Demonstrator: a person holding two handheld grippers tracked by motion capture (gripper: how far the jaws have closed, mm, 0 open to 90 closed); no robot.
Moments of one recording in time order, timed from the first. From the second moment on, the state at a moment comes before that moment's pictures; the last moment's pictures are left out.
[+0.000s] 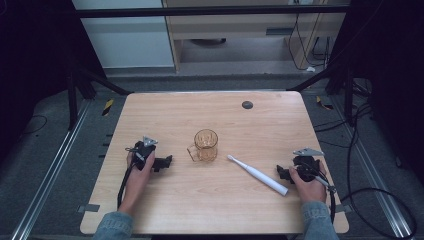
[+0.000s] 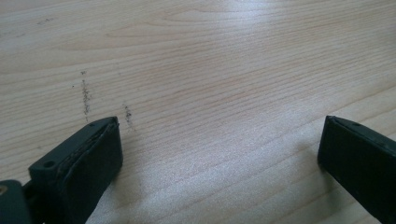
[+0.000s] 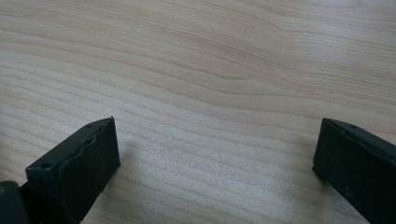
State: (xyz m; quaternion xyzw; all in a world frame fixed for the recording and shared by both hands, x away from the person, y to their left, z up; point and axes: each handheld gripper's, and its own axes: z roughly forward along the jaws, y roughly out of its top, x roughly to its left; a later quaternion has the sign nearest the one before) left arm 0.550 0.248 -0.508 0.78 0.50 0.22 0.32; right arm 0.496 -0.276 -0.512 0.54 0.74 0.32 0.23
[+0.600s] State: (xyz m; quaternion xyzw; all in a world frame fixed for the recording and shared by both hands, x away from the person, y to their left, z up) left arm 0.550 0.248 -0.508 0.78 0.50 0.22 0.32; right arm 0.478 -0.268 -0.481 0.50 0.75 0.34 0.26
